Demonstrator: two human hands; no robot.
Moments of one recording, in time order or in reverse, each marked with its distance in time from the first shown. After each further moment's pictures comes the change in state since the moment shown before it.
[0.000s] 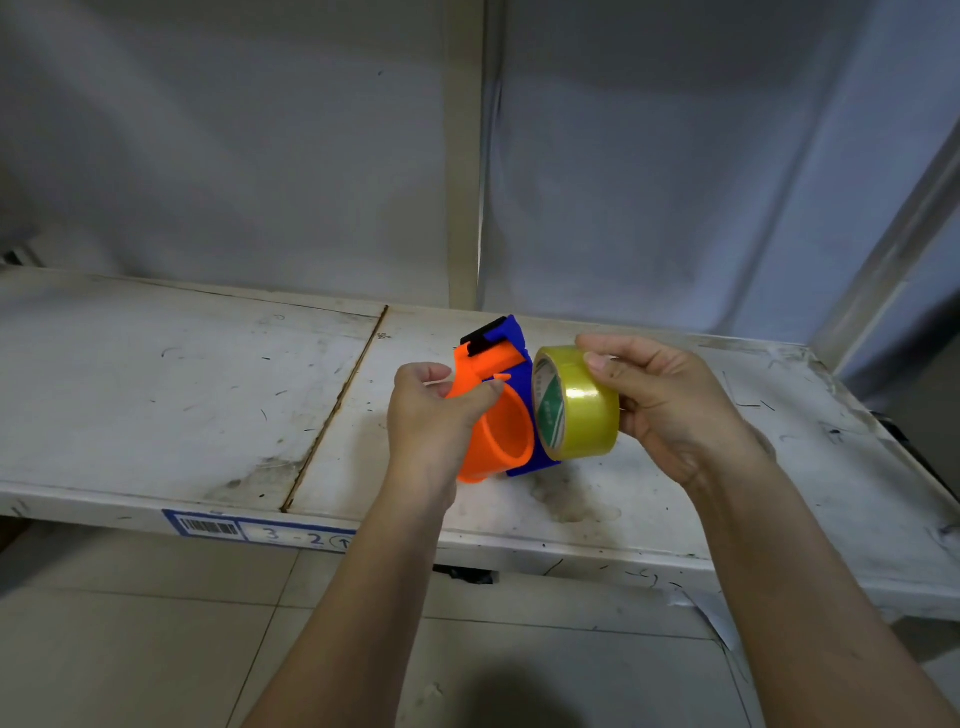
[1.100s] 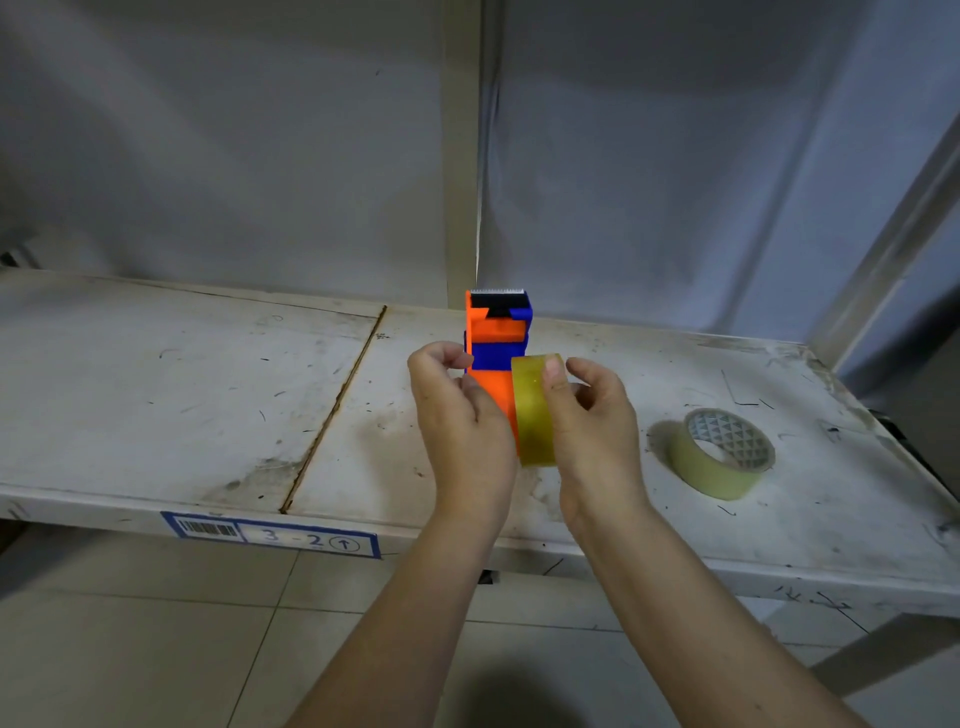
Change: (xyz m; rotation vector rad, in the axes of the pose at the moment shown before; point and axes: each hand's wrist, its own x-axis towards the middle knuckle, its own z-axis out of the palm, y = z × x) left_hand -0.023 -0.007 0.025 0.044 0.165 0.464; right_hand -0.017 0.033 0.069 -0.104 0.396 -0.029
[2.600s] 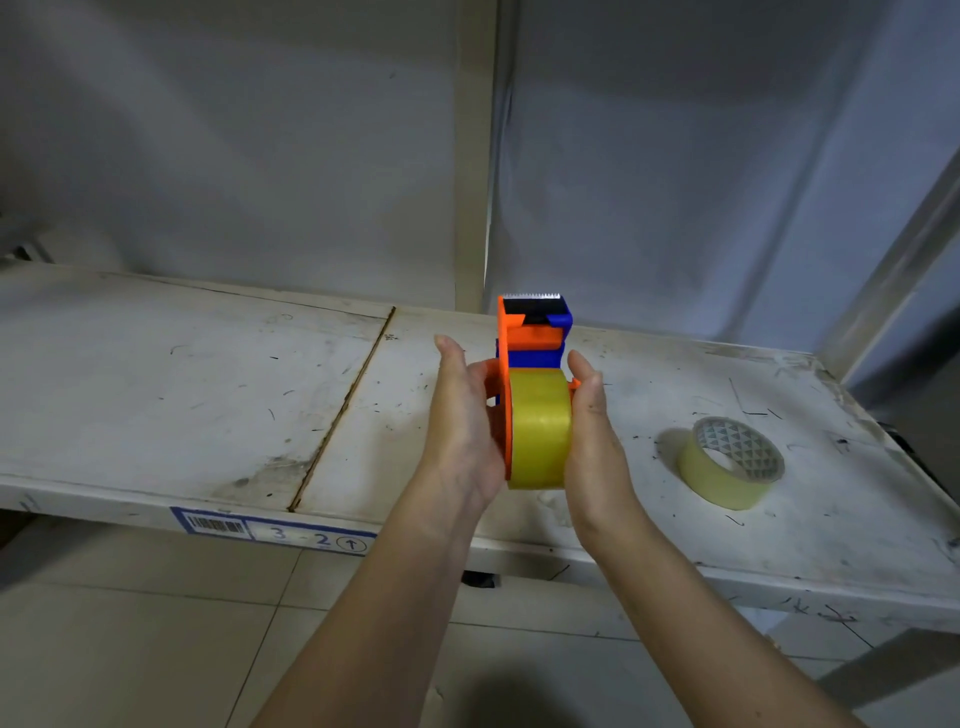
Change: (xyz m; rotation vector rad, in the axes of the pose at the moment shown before) left_hand 0.031 -0.002 -0.006 -0.536 -0.434 -0.773; right_hand -0.004 0.009 -0.007 -0.072 -0.340 -0.174
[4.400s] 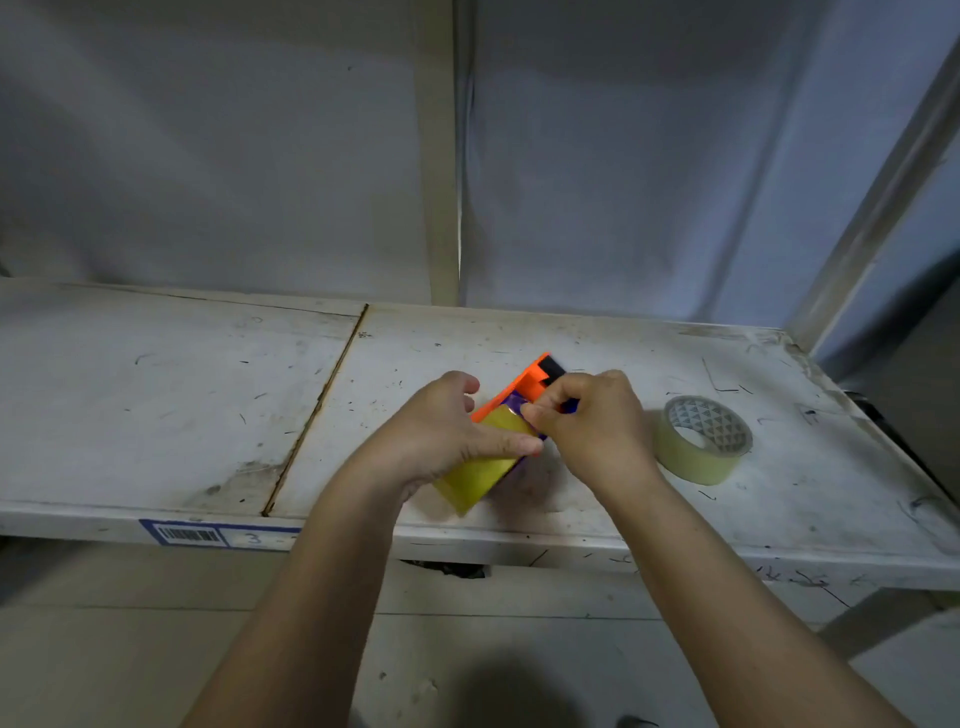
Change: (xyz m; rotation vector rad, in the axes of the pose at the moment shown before) left_hand -0.014 0.012 -0.011 1.061 -0.104 0.030; right_hand 0.017 0.005 -0.036 -0.646 0.180 0.113
